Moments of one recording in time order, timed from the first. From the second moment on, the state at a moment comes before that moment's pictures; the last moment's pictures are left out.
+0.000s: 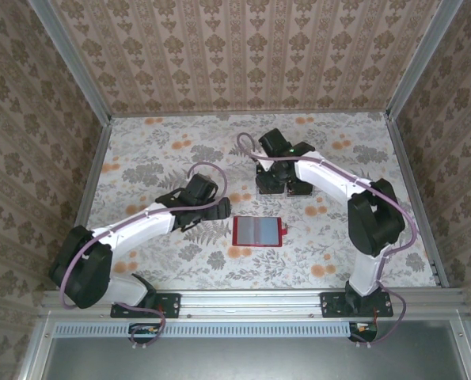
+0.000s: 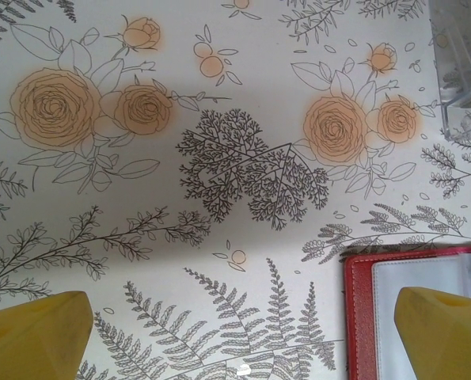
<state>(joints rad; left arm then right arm) -0.71 1.38 0.80 -0.41 -0.12 -0.62 0.52 1.84 1.47 -0.77 0.05 -0.13</state>
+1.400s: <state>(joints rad) -0.66 1.40 0.80 -0.39 -0.08 -0.64 0.55 1.95 1.47 -0.76 0.20 -0.26</state>
